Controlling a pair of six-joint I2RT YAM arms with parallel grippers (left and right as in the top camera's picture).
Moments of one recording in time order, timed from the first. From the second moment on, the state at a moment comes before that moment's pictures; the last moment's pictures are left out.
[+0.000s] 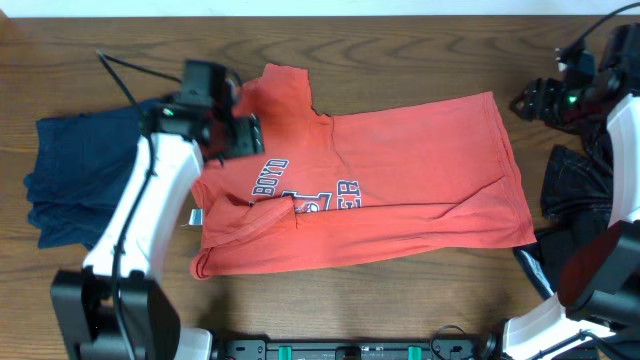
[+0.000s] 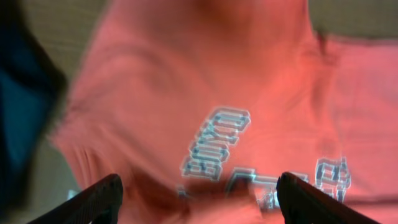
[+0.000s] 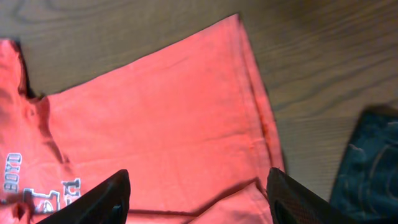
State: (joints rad) left arm -0.10 1.64 1.35 -0.87 0.10 -0.26; right arm -0.28 1.80 1.64 -1.04 -0.35 -0.01
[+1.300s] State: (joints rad) left arm -0.06 2.28 1.68 -0.47 0.31 -0.12; right arm -0.18 1.88 1.63 -0.80 -0.24 0.04
